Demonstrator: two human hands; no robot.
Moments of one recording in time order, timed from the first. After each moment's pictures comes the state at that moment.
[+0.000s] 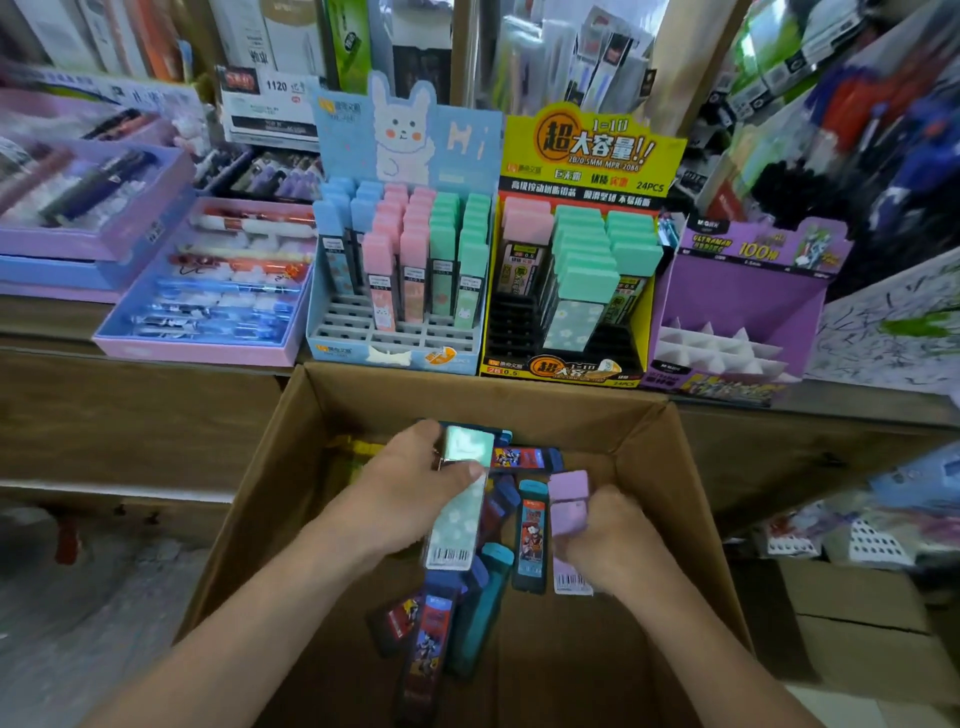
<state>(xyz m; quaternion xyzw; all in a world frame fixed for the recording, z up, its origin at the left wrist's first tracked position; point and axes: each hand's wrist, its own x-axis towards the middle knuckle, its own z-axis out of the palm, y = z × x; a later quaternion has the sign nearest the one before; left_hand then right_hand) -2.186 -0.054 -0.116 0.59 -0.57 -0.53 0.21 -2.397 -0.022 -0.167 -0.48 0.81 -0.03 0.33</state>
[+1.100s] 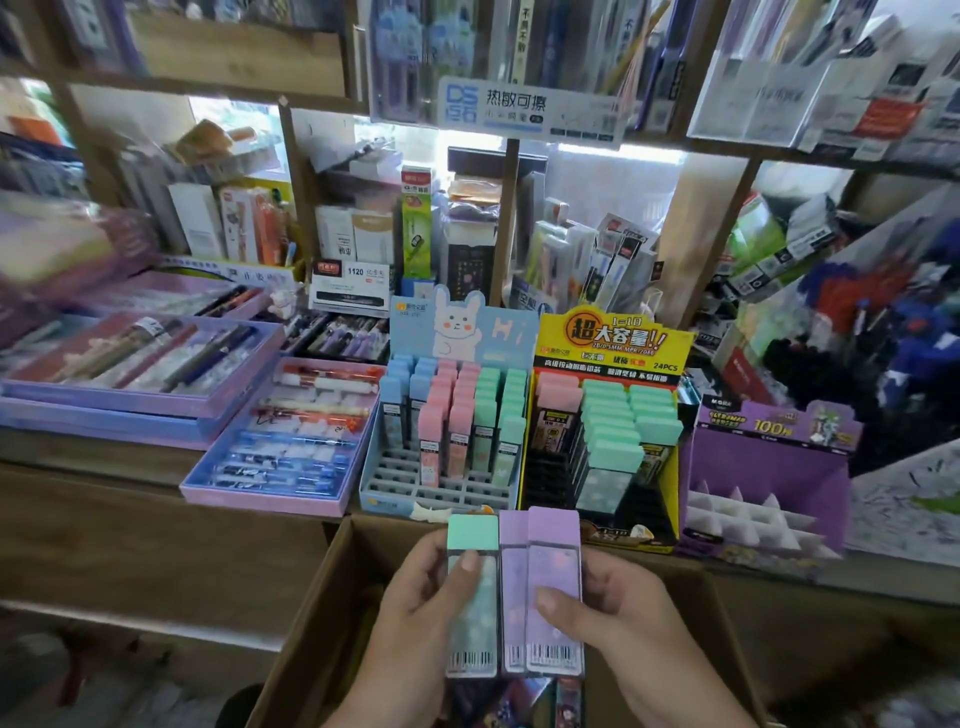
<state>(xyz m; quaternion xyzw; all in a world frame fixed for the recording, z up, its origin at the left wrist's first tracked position) -2.184 -0.066 -0.135 0.42 -0.34 -0.64 0.55 -2.375 -0.066 -0.110 -0.45 0.51 -0.42 0.60</state>
